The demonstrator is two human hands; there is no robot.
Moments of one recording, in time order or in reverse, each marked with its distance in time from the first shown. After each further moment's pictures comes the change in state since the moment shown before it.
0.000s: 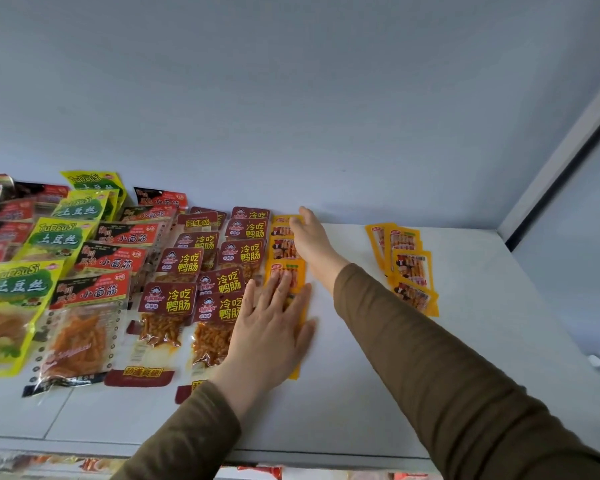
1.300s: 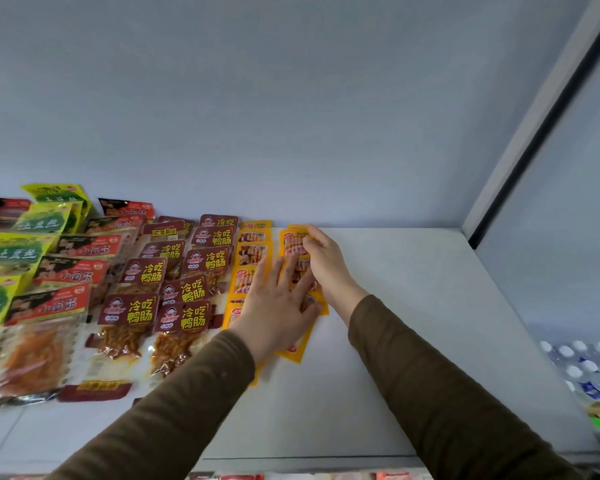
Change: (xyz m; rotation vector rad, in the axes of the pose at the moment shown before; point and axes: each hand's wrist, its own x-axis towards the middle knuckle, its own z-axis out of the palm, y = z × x) left_hand 0.070 0.043 -0.001 0.117 -0.059 0.105; right_hand -0.016 0.055 -0.066 0.201 0.146 -0.028
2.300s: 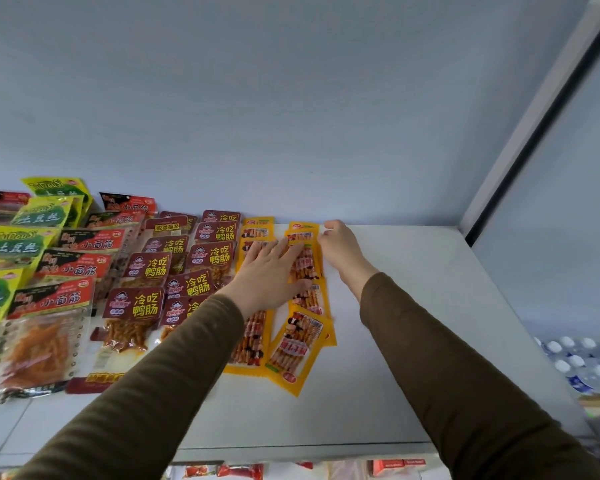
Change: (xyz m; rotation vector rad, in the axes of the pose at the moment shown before) left_hand 0.027 -0.043 -0.012 -0.251 0.020 0.032; right_hand 0.020 -0.012 -0.021 -0.389 0.065 0.086
